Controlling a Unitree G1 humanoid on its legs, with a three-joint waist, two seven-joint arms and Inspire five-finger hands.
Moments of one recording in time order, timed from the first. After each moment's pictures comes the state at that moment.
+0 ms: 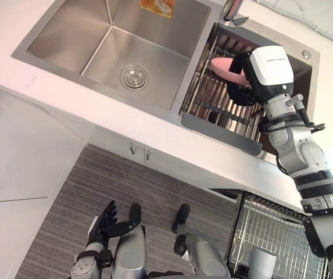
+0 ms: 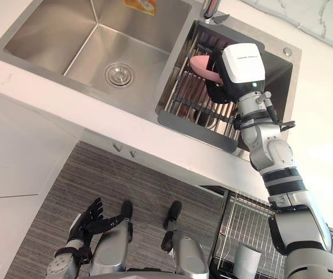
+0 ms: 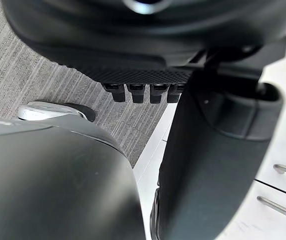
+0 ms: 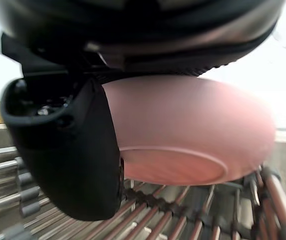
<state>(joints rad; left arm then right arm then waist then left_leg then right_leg) 0.16 0.22 0.02 0.75 -0.29 -0.30 -0.13 -0.67 -0.66 0.17 0.32 -0.78 -0.10 -0.24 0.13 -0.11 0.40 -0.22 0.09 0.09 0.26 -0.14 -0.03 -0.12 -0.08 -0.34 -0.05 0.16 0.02</state>
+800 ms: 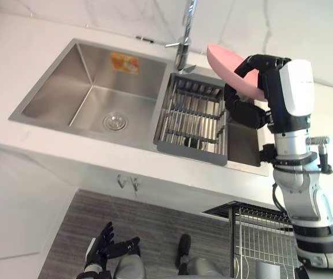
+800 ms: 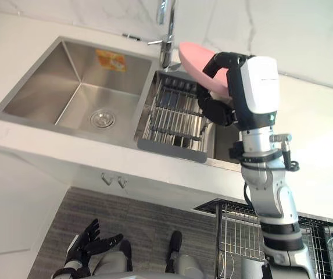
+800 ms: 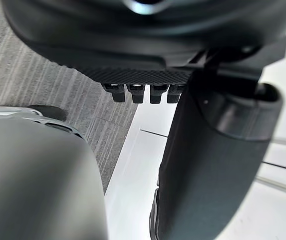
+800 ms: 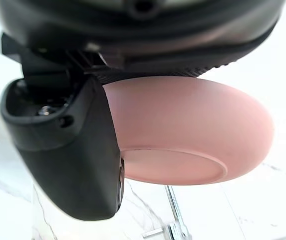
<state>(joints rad) 0.27 0.19 0.02 0.88 -0.26 -0.35 -0.11 -0.16 -0.43 -0.08 -0.34 -0.65 -0.25 -0.24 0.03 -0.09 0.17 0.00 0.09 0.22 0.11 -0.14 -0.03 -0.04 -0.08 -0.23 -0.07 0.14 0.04</state>
